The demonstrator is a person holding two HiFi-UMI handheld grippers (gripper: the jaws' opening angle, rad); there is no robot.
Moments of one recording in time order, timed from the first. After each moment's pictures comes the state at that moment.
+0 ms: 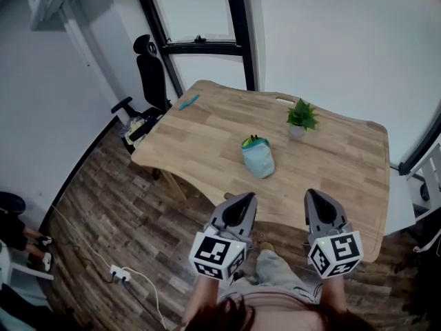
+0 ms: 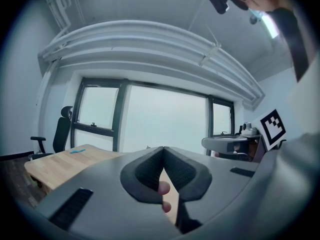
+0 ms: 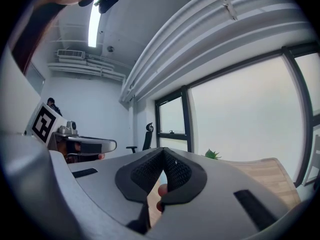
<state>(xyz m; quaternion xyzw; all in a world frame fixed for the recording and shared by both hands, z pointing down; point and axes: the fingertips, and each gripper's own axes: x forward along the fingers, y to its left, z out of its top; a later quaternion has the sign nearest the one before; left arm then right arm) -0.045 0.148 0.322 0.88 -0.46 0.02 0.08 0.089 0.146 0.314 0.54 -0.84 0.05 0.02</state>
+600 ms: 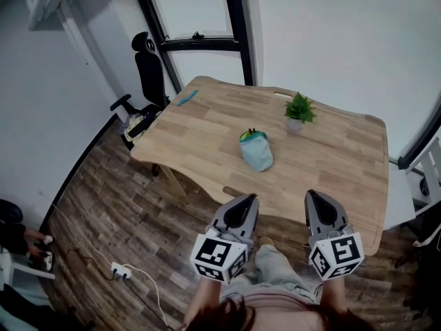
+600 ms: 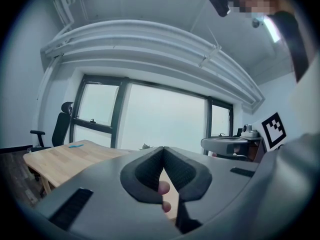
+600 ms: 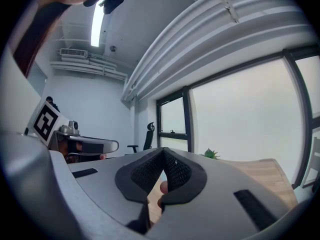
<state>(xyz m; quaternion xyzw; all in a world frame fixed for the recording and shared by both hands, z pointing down) -0.037 0.172 0.327 0.88 -0.46 0.01 0.09 0.092 0.171 0.318 0.54 -0.84 0.04 0.02</state>
